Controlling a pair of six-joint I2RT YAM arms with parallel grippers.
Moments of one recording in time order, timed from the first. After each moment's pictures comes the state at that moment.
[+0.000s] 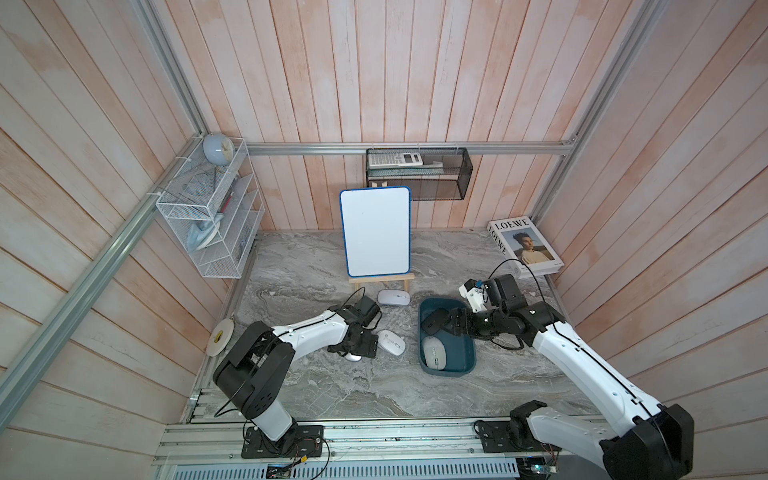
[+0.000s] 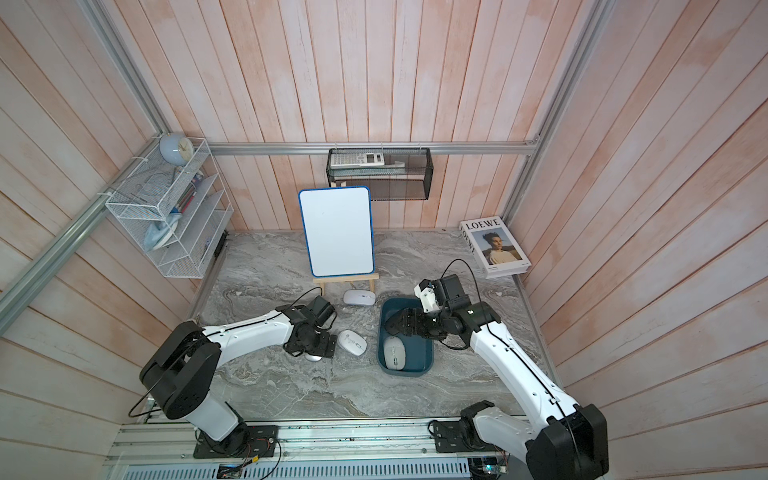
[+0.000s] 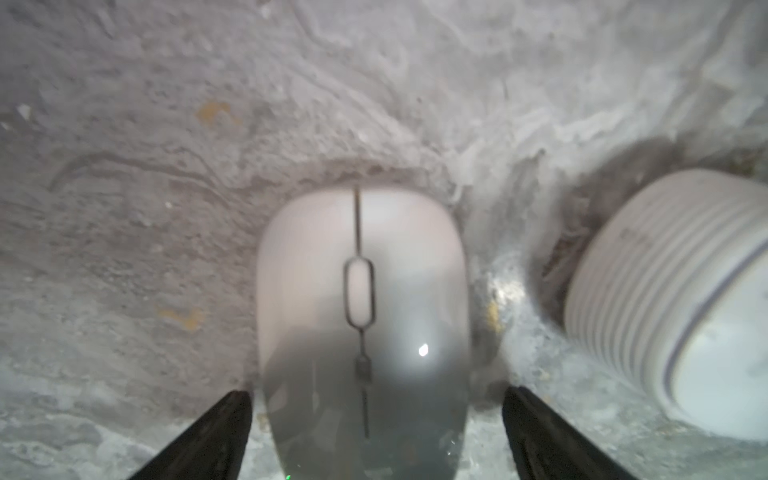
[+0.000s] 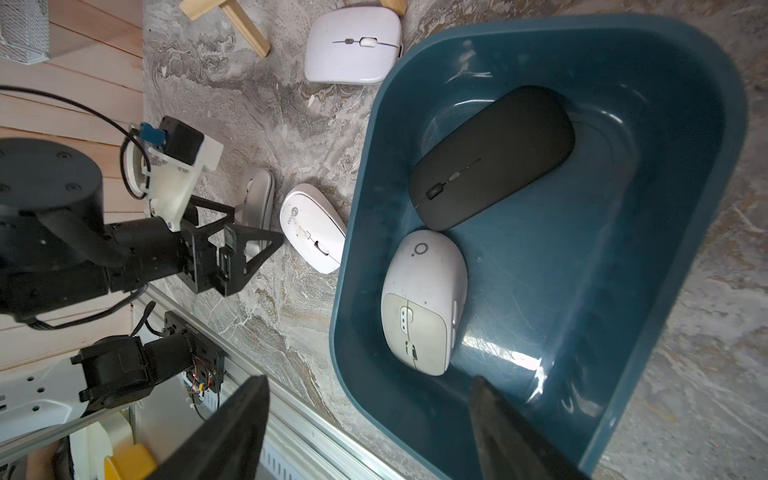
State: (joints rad) left arm -0.71 1.64 0.92 -0.69 -0.08 -0.51; right arm 0.40 1.12 0.91 -0.80 -0.44 0.45
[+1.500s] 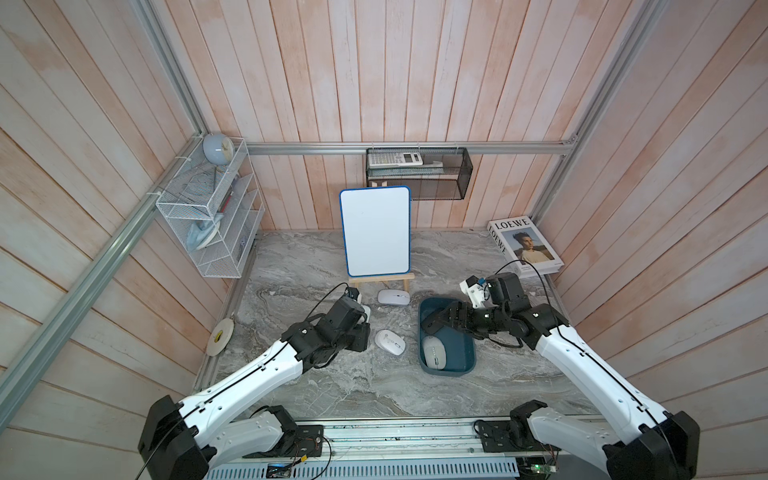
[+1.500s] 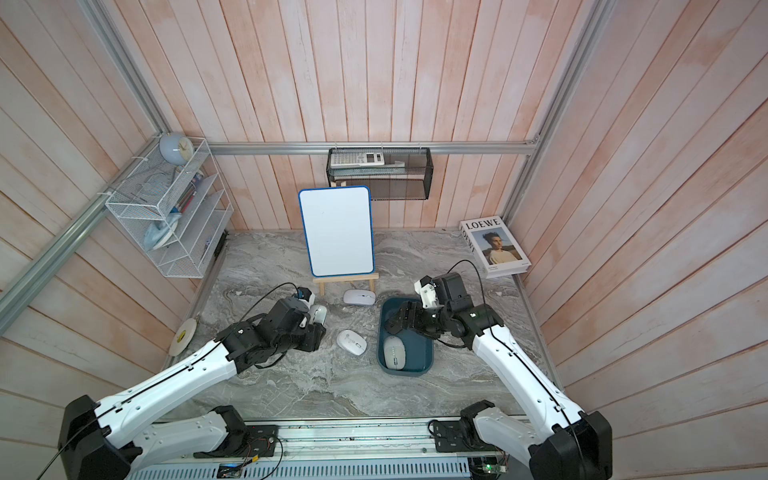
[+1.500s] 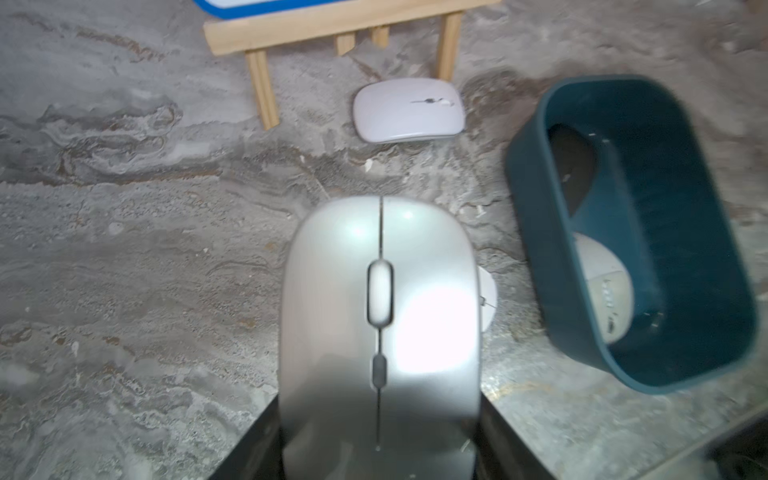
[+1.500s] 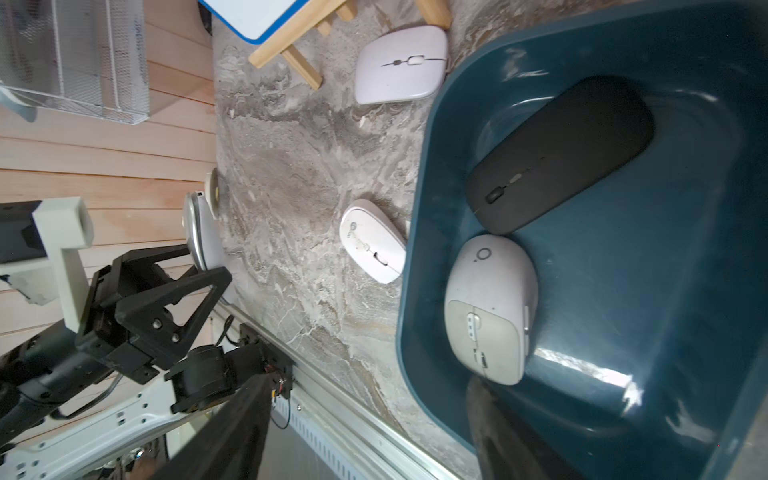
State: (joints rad) left arm -0.77 1.08 0.87 -0.66 -0.12 -0.44; right arm 0.44 1.08 0.91 -0.68 -0.54 0.69
